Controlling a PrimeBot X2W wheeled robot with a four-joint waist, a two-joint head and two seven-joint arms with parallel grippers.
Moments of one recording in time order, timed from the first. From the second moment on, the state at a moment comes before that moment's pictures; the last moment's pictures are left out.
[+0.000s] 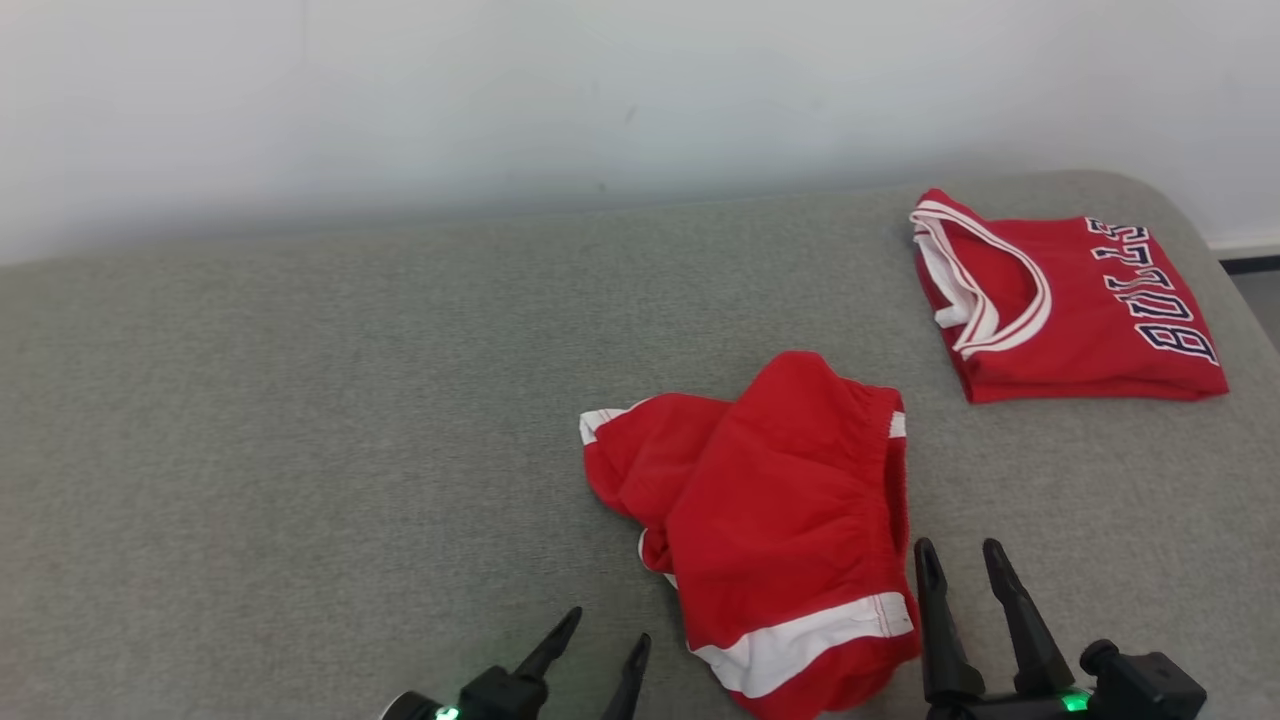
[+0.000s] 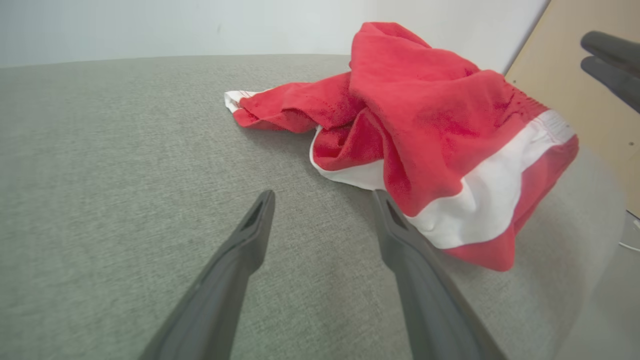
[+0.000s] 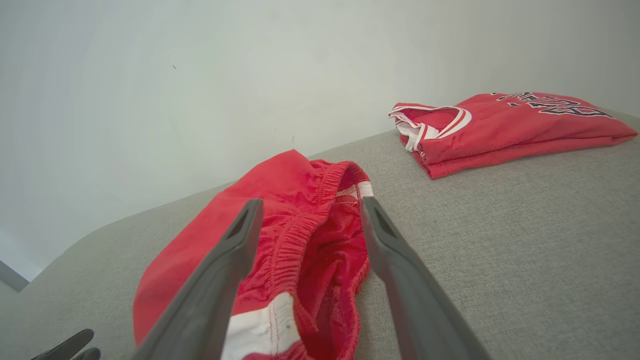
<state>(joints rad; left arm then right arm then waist) -0.15 0.08 -0.49 0.45 -0.28 -0.13 -0.26 0.08 -0.05 0.07 0.08 0.35 0.13 -0.26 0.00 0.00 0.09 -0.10</state>
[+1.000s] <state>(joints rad) -0.40 0.13 -0.69 0.59 -0.42 -0.13 -0.26 0.04 -0.05 0.05 0.05 0.36 0.13 -0.26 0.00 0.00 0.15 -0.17</state>
